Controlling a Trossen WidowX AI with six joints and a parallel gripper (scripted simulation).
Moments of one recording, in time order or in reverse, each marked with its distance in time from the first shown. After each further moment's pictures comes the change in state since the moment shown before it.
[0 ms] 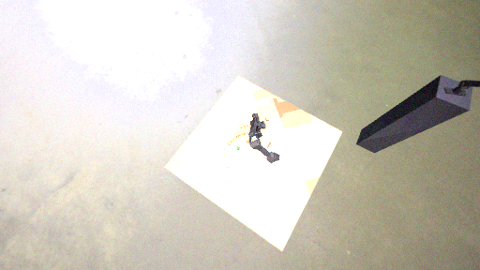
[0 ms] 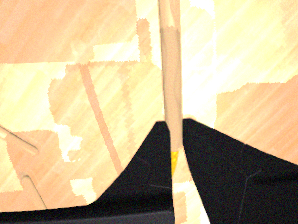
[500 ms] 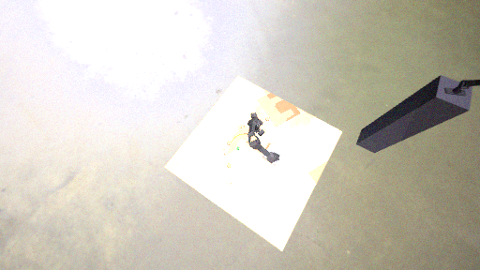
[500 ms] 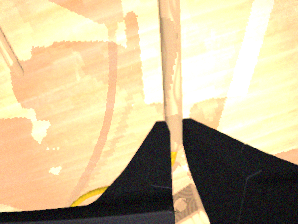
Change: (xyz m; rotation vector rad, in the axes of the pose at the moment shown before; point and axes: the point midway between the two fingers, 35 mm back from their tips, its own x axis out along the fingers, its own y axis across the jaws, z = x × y) arm -0.001 0.009 -0.010 -0.546 0.000 0.001
